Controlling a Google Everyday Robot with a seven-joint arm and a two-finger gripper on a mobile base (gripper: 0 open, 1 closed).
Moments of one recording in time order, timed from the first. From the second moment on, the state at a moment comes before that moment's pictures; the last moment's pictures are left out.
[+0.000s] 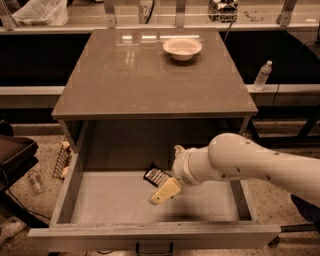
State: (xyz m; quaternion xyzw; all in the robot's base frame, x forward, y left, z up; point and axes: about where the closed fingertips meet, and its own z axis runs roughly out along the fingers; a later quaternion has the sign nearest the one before) arm 0.490 -0.017 0.664 -0.51 0.78 0.18 0.32
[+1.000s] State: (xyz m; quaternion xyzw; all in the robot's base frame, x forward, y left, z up) arm 0.500 -0.009 0.569 -0.48 0.81 0.18 0.28
